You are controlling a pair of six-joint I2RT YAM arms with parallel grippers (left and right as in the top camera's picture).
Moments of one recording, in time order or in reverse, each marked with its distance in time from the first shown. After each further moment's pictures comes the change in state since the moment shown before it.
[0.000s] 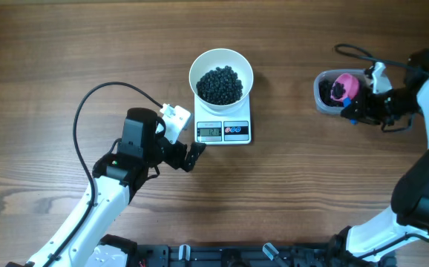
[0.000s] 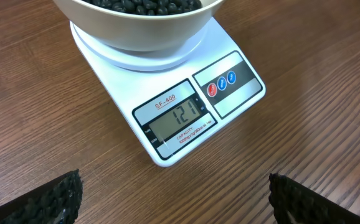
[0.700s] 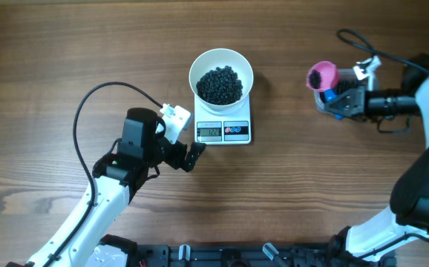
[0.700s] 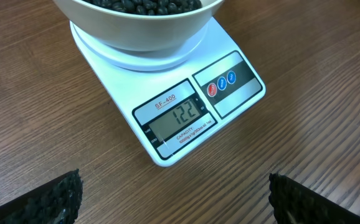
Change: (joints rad) left arm 0.000 0.000 0.000 0.000 0.000 0.000; right arm 0.048 0.000 0.005 -0.111 -0.357 -0.175
